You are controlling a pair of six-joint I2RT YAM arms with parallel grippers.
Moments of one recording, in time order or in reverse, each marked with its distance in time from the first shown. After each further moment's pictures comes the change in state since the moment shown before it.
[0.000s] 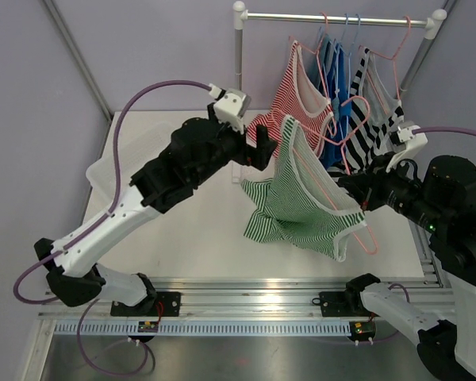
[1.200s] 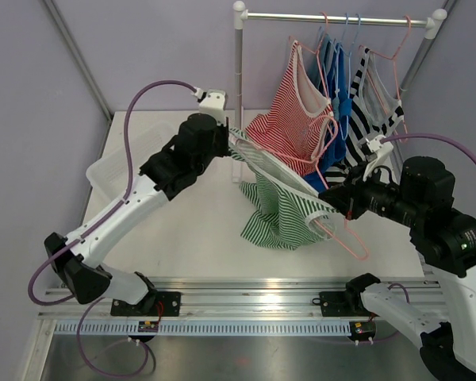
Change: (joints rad) left arm 0.190 0.077 -0.110 -0.024 -0.176 -0.034; right arm 0.027 -0.054 -0.185 0.045 -0.176 -0.037
